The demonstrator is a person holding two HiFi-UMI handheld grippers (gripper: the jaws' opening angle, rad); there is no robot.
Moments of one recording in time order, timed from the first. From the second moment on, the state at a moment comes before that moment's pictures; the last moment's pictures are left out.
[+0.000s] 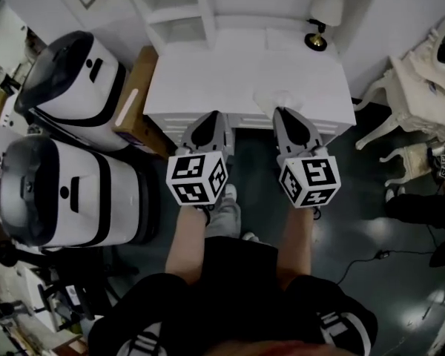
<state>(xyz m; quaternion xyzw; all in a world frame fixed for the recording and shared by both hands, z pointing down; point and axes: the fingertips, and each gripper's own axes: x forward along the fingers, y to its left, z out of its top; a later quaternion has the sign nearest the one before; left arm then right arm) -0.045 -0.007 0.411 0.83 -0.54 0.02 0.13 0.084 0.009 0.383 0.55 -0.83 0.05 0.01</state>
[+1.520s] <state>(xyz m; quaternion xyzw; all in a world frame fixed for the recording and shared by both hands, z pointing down) -0.191 -0.254 0.433 0.79 -0.59 -0.06 0.17 -0.065 -0.221 0.411 0.46 -0.88 0.12 0.03</state>
